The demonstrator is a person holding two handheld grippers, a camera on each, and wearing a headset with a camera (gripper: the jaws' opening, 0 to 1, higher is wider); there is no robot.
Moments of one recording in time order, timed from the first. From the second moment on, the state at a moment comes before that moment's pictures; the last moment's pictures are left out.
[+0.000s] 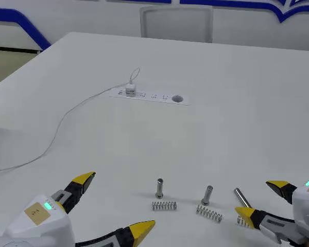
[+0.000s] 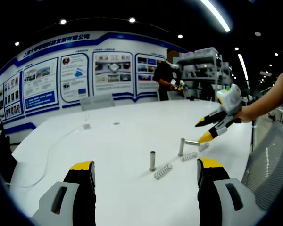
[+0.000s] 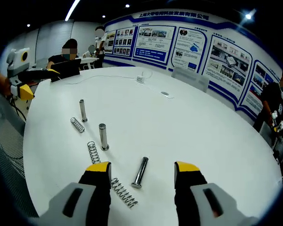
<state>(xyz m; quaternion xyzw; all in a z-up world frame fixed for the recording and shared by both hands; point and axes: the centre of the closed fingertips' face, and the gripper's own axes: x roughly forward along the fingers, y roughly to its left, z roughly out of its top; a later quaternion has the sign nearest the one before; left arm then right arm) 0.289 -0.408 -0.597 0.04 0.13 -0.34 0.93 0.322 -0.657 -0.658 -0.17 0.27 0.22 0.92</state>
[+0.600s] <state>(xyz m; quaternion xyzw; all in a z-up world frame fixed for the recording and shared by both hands) 0.289 -0.404 -0.602 0.05 0.14 -0.33 0.93 0.342 -0.657 -0.689 -0.12 0.32 0.20 0.92</state>
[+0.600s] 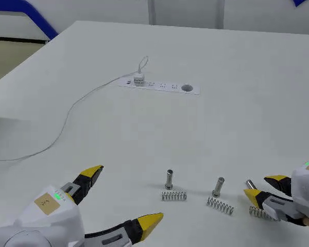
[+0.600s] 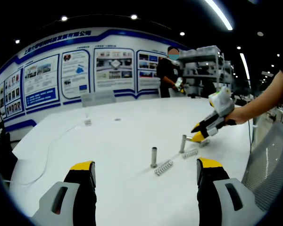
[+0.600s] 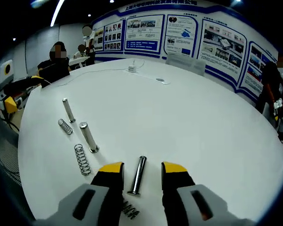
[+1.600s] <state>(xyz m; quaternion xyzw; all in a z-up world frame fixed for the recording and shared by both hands) 0.290 -0.402 -0.602 0.04 0.14 -0.33 0.93 0.350 -0.648 -0.701 -0.07 0.39 0.20 0.90</state>
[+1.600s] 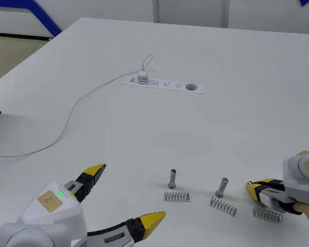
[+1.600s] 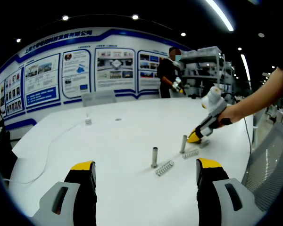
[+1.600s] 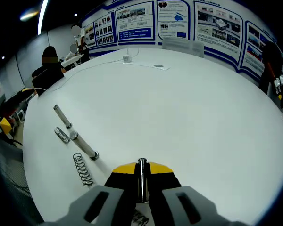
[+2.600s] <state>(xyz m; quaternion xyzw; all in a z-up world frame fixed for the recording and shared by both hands) 0.285 -0.409 -0.604 0.05 0.14 -0.35 0.93 0.348 -0.648 -0.678 -0.05 0.35 0.18 0.92</state>
